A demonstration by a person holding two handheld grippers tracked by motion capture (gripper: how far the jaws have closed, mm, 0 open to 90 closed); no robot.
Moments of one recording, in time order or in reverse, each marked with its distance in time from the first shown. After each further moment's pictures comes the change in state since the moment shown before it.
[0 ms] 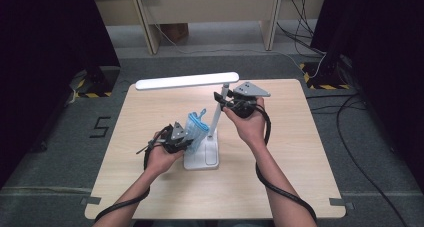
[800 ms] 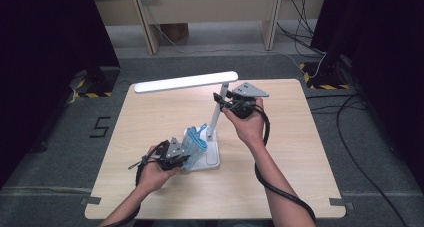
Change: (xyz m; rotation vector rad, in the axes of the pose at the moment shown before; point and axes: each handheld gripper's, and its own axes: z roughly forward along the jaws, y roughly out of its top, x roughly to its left) left arm -0.030 -0.023 -0.032 0.036 -0.047 0.071; right arm 0.002 -0.002 0.002 0.011 -0.004 -0.002
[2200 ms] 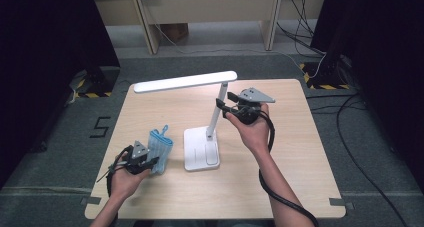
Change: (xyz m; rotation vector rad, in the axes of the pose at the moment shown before) left arm 0.044 -0.069 -0.041 0.050 0.143 -0.301; right arm 0.000 -0.012 -0.018 0.005 0.001 0.035
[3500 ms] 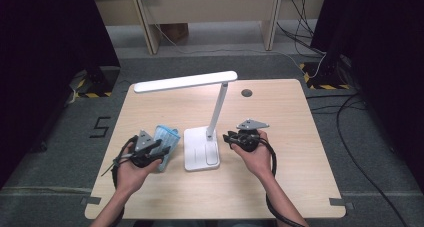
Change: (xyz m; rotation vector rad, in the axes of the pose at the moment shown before) left arm -0.040 0.053 -0.019 -0.146 -0.075 0.031; right arm 0.000 -0.097 -0.005 0.335 0.055 0.041
